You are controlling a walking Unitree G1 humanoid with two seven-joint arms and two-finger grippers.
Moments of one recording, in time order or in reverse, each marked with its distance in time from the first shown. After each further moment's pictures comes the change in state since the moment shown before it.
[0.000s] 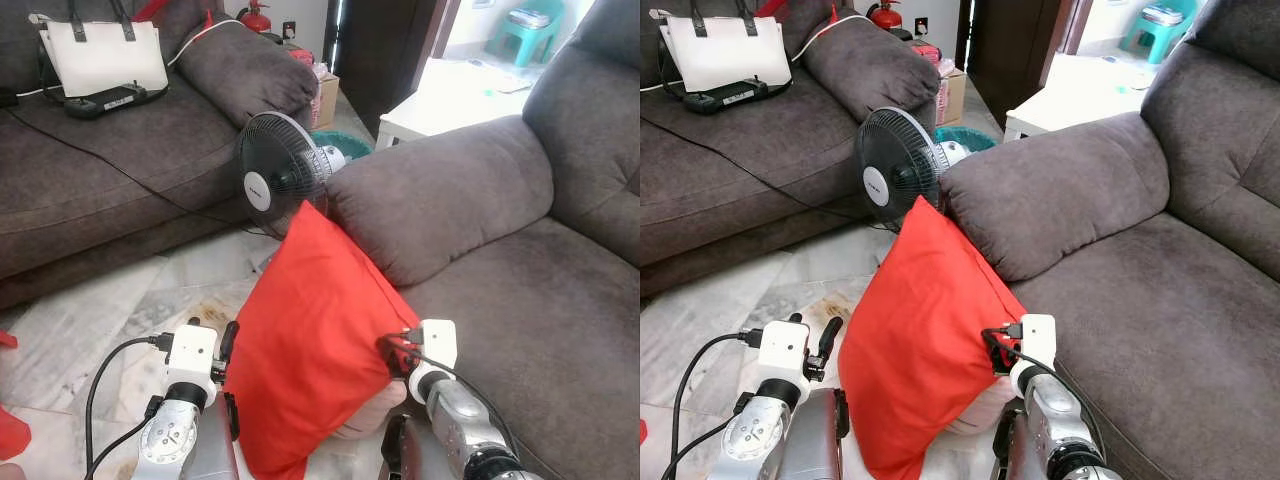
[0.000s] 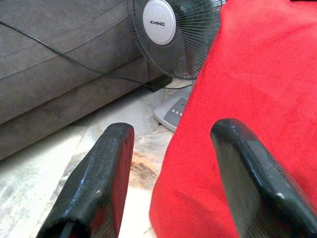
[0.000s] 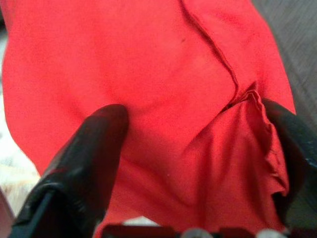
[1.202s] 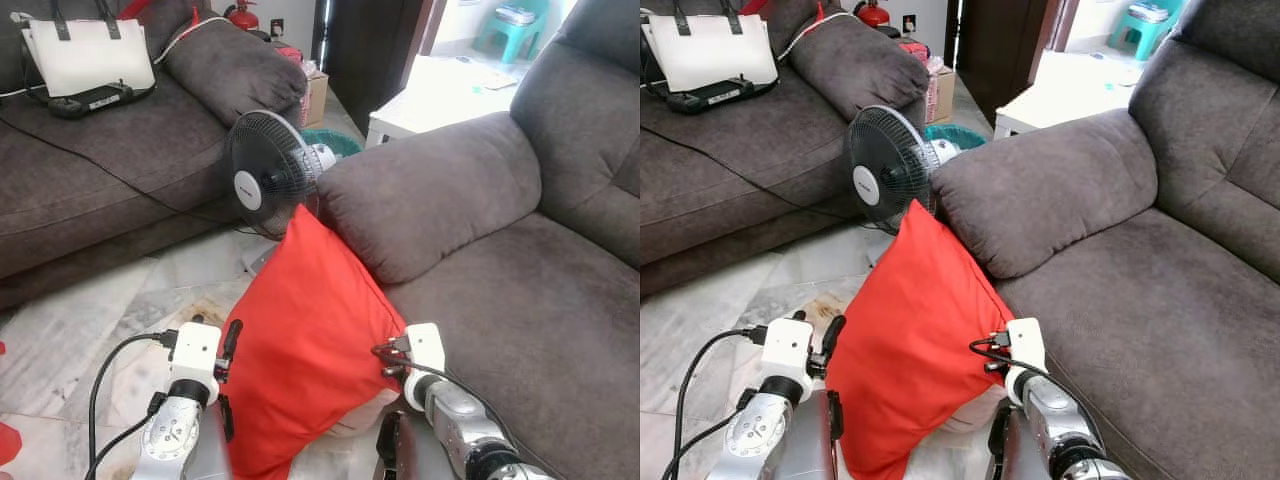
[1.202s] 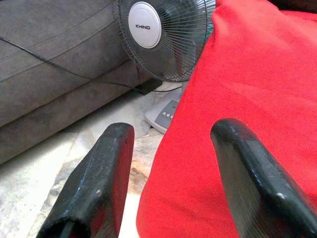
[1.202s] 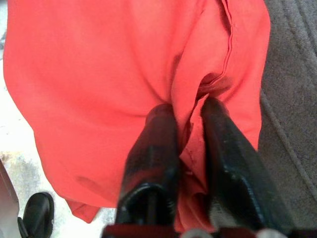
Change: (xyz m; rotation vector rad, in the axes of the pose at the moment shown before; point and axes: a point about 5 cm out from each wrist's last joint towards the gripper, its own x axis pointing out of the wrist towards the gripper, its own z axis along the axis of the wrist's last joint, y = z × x) left arm 0.003 -0.002 0.002 0.016 -0.007 -0.019; right arm 0.001 0.002 -0.002 -0.071 0.062 0.054
